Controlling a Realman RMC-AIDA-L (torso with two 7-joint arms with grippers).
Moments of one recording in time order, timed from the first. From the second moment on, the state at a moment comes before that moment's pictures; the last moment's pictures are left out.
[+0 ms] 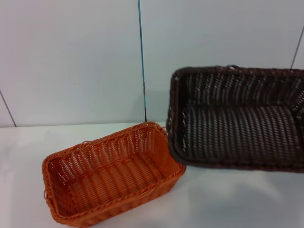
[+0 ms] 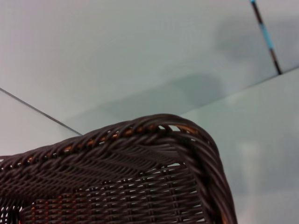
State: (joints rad) left arm -0.45 -1.98 0.29 0.67 1.81 0.81 -1.70; right arm 0.75 1.93 2.62 1.30 0.58 -1.69 -0.22
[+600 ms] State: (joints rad) left arm -0.43 -1.99 0.31 0.67 1.81 0.81 -1.70; right arm 0.86 1.92 2.41 1.15 0.62 -1.52 -0.18
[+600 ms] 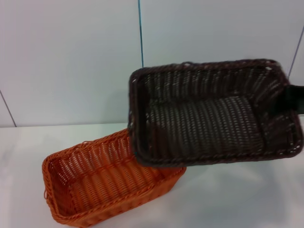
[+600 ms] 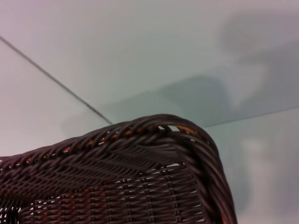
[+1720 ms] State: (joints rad) left arm -0.43 -1.99 0.32 0.65 1.81 0.82 -1.70; right arm 1.11 1.92 2.22 0.78 0.58 -1.20 -0.23
